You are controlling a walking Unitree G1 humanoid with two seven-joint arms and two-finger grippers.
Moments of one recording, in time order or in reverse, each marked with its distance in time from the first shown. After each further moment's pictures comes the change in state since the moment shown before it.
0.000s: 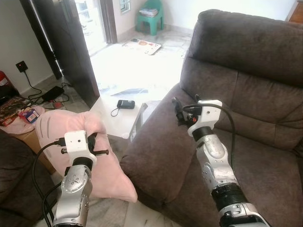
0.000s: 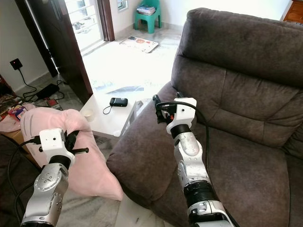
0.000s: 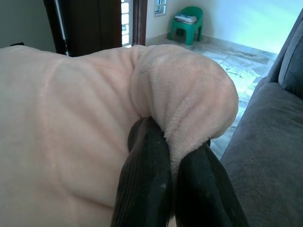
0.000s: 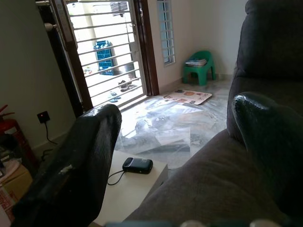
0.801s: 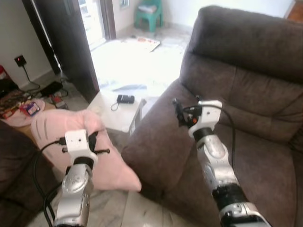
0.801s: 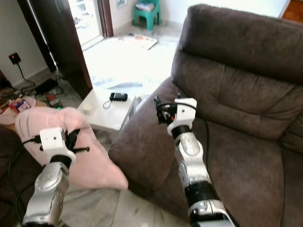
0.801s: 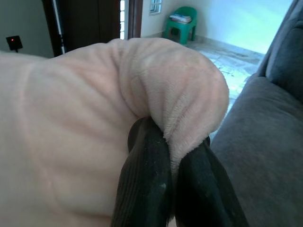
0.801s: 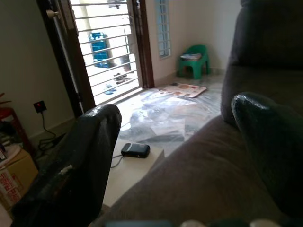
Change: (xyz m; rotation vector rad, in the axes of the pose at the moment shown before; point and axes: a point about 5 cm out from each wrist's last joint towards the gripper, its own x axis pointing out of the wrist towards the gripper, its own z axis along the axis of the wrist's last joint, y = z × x) left arm 0.000 -0.003 0.002 -0.011 -0.012 -0.004; right arm -0.001 -0.002 -0.003 -0.012 0.016 -0.003
